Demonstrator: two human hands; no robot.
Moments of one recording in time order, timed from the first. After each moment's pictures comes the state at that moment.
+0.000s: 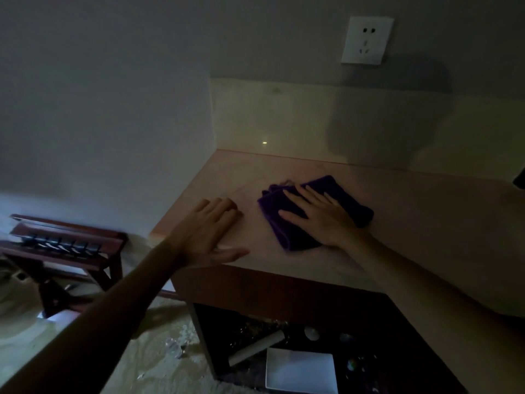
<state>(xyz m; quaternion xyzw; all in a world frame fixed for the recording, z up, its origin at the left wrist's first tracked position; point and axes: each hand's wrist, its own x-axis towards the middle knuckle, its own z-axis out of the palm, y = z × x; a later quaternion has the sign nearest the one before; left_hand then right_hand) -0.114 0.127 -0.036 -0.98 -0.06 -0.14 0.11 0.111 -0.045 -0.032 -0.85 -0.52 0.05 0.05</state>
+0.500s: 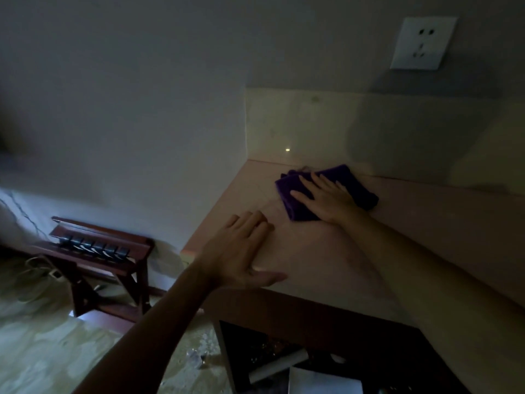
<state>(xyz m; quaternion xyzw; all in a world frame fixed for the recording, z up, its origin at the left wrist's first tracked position) -0.113 0.136 -0.043 -0.98 -0.07 -0.19 0.07 0.149 0.075 -0.034 -0.88 -0.48 0.03 0.05</state>
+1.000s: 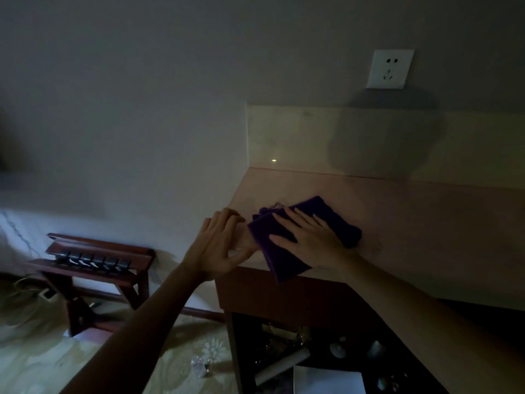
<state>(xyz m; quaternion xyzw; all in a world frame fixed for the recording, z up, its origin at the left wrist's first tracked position) -0.174 0.172 -0.053 -0.96 -0.13 -0.26 0.00 0.010 0.012 -0.040 -0.84 -0.54 0.04 0.06</state>
